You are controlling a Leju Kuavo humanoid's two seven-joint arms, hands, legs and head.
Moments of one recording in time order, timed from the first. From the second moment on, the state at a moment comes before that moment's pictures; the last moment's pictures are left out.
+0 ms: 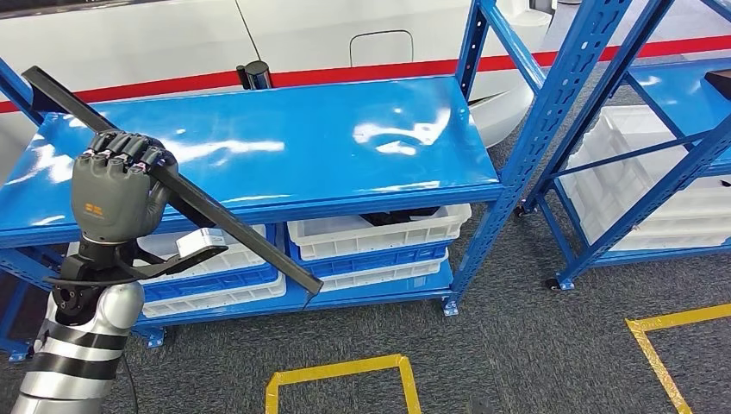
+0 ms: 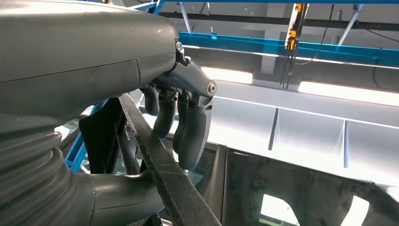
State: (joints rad) left arm -0.40 0.15 -0.23 -1.53 -1.12 0.53 -0.26; right arm -0.10 0.19 -1.17 -0.23 0.98 -0.12 -0.16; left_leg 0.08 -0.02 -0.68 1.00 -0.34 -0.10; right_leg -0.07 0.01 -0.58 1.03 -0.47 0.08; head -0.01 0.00
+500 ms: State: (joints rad) left arm -0.40 0.16 -0.24 -1.53 -1.12 0.52 -0.26; right arm -0.11 0.19 -1.17 -0.23 0.98 -0.12 -0.16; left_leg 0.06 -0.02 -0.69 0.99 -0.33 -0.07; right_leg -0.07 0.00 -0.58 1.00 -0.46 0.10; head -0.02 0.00
